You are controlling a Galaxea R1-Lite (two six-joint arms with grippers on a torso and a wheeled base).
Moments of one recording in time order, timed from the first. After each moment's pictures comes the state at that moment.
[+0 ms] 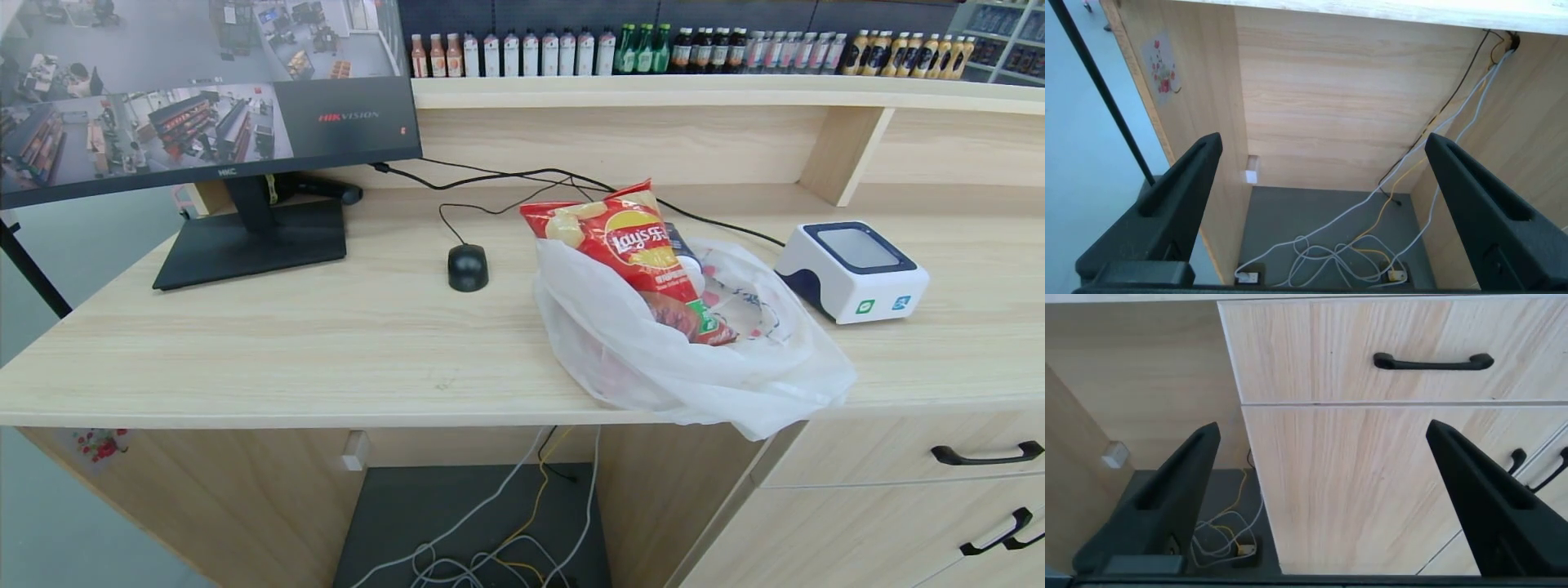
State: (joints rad) left arm 0.00 0.00 0.00 0.00 0.00 0.00; right arm 0.00 0.00 0.00 0.00 0.00 -0.01
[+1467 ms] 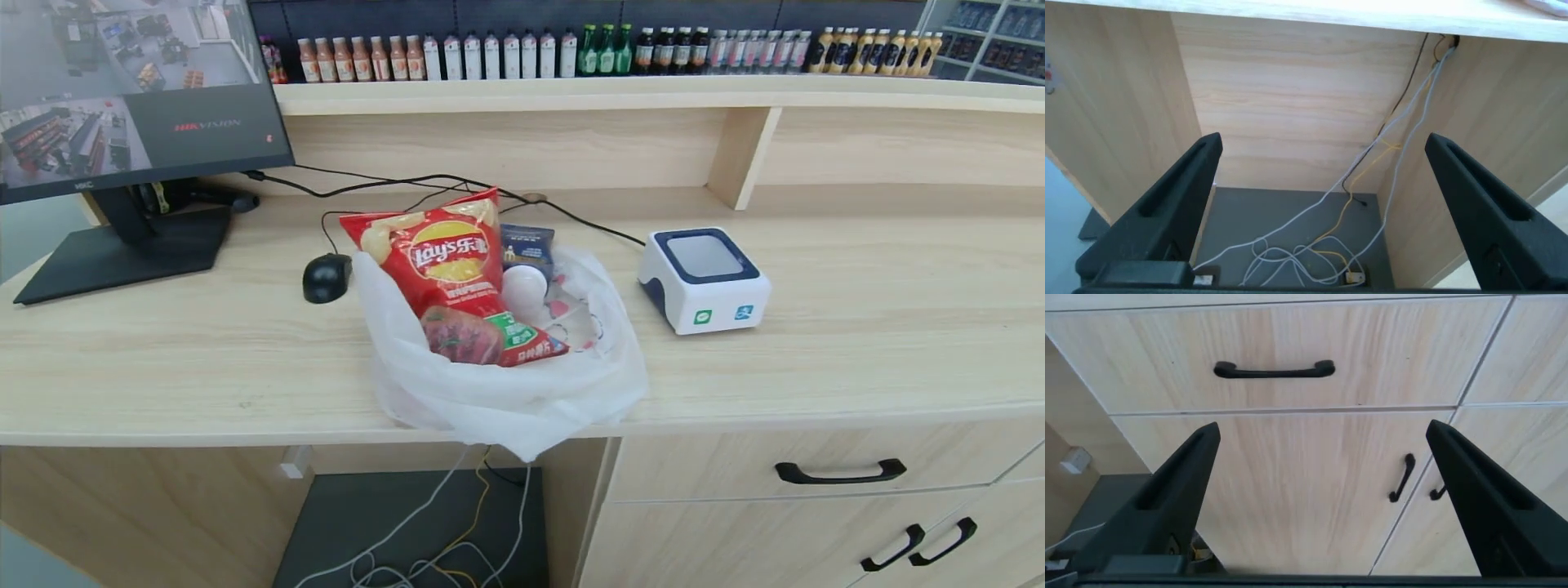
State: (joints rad) left arm 0.00 0.00 0.00 0.00 0.00 0.00; right arm 0.00 0.00 0.00 0.00 0.00 0.00
